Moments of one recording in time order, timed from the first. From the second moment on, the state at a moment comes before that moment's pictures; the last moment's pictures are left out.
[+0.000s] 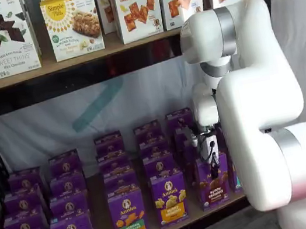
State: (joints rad) arm -0.16 1.00 -1.42 0.01 0.42 -1.74
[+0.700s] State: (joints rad) arm -0.16 1.00 -1.40 0.01 0.39 -1.73
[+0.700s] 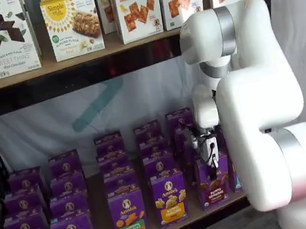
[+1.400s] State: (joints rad) arm -0.15 0.99 -1.38 0.01 0.38 -1.73
